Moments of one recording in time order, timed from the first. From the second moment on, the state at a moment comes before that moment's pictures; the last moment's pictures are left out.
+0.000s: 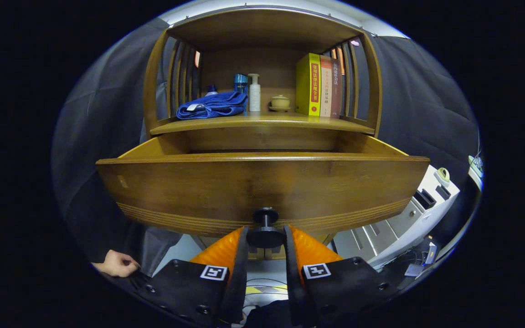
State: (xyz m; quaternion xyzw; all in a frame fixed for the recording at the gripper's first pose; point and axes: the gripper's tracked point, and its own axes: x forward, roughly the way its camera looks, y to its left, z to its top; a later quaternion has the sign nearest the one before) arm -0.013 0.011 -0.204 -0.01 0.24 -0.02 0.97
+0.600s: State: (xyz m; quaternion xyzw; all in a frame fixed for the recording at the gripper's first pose) arm -0.031 0.009 -0.214 -0.01 0.26 -0.02 0.97
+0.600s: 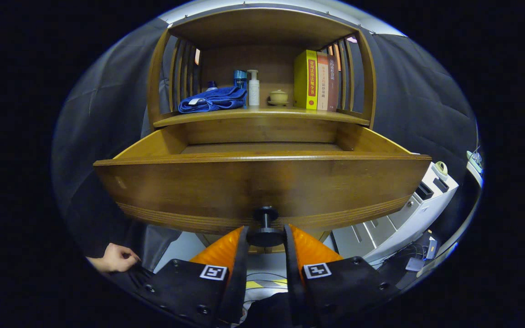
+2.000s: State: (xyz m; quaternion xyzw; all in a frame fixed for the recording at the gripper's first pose) arm 0.114 0.008 -0.122 -0.02 0.34 0.02 0.94
